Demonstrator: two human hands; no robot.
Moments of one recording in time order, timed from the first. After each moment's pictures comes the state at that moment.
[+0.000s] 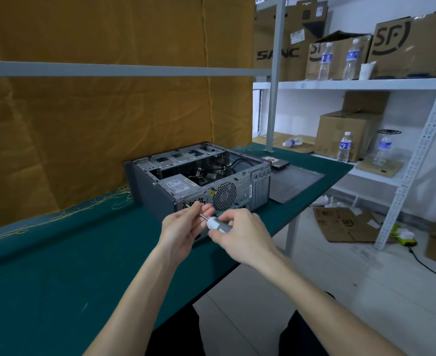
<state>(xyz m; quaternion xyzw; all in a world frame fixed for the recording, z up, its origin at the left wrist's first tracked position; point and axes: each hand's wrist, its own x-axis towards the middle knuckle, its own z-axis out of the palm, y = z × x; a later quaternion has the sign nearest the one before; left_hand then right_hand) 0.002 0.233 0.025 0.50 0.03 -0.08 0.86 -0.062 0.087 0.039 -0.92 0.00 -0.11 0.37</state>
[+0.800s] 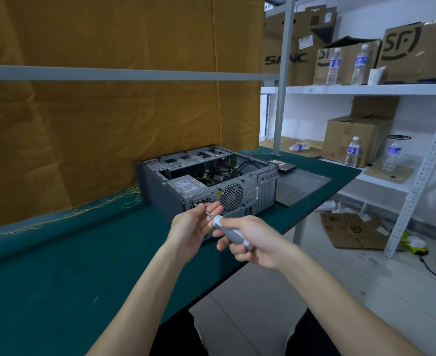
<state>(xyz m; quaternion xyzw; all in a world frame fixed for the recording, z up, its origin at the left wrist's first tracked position) -0.006 0.233 0.026 0.45 0.02 -0.11 0.88 -0.070 0.082 0.054 -0.69 0.03 0.19 0.70</state>
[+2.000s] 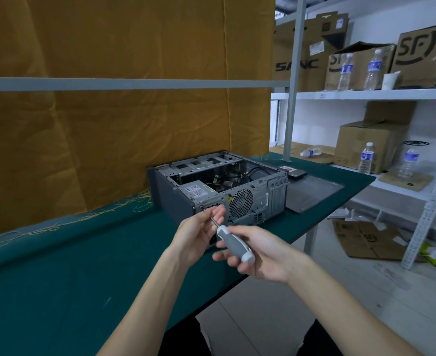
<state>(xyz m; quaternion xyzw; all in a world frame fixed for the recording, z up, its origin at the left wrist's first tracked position) 0.000 0.245 0.028 0.42 0.03 -0.13 0.90 -0.075 0.091 0.050 -0.57 0.05 0.26 0.78</state>
